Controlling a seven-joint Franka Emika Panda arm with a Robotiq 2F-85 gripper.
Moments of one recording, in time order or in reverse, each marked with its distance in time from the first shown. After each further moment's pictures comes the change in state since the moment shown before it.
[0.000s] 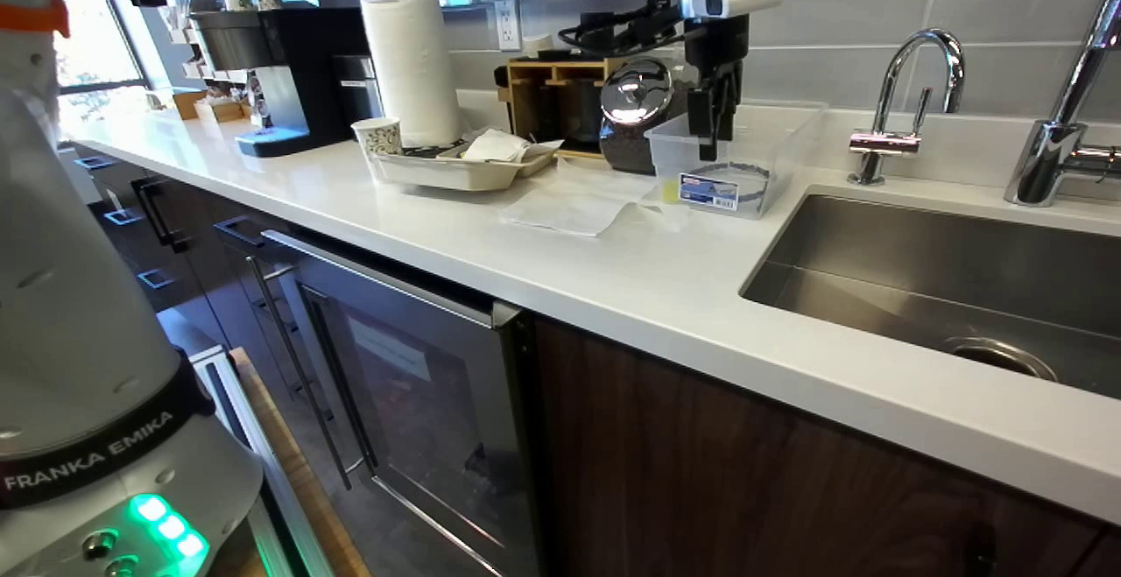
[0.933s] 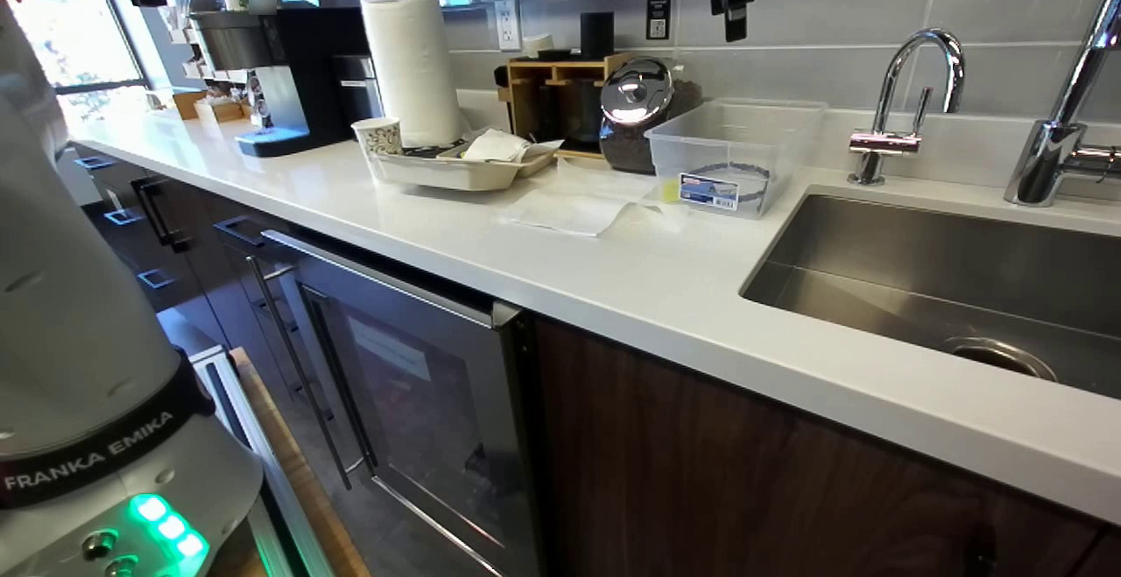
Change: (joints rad) arm -0.060 -0.295 0.014 -0.079 0.103 -0.036 -0.618
